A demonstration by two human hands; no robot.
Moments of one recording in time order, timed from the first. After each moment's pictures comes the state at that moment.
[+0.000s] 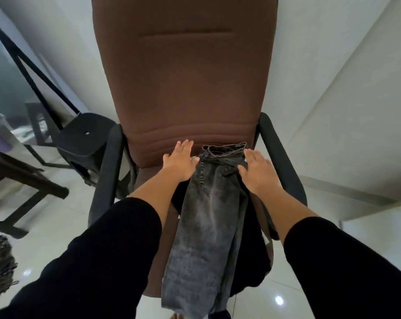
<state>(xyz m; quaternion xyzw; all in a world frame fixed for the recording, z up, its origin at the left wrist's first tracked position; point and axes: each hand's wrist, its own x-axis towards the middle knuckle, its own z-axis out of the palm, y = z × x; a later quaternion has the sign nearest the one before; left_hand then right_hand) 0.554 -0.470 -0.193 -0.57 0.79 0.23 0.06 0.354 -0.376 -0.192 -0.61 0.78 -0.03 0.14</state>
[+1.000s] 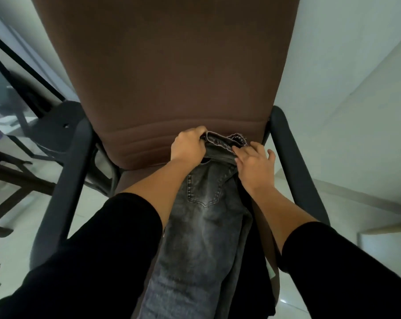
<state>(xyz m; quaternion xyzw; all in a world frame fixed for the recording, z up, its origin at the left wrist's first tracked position) 0.471 -0.547 -0.250 -0.57 0.77 0.22 -0.17 0.316 -0.466 -0.288 -0.64 0.75 -0.14 0.02</state>
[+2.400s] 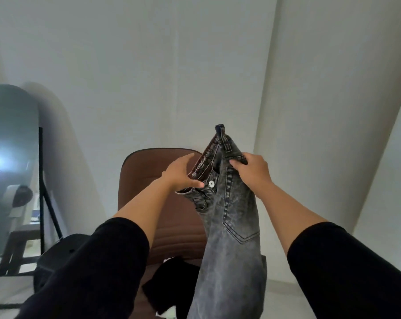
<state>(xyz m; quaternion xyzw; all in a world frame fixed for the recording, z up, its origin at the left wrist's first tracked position) 0.584 -0.283 0.148 -0.40 0.86 0.19 -0.26 0.420 -0.152 0.179 -0.51 0.71 -0.49 0.03</state>
